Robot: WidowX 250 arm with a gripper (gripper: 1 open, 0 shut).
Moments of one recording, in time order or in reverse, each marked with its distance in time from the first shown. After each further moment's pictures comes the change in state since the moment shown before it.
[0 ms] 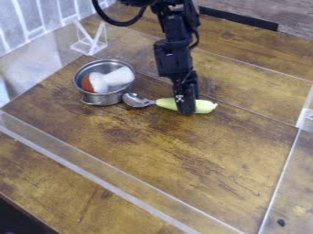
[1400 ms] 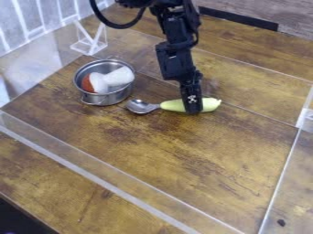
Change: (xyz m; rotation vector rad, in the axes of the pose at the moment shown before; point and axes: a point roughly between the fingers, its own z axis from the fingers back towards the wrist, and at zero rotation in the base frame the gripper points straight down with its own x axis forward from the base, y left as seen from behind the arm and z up) arm -0.009 0.008 -0.002 0.006 0.023 0.197
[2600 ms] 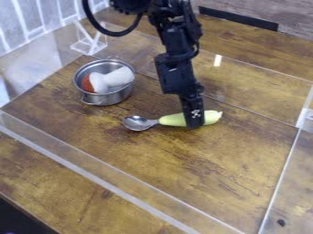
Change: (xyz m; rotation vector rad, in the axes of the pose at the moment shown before) arm 0.010 0.026 -0.005 -0.023 0.000 0.112
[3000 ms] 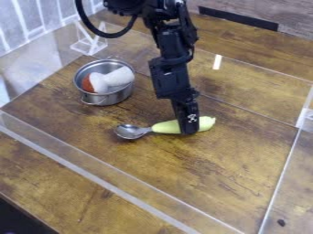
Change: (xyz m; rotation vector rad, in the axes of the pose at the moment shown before) arm 0.011 0.013 0.001 0.046 -0.043 0.094
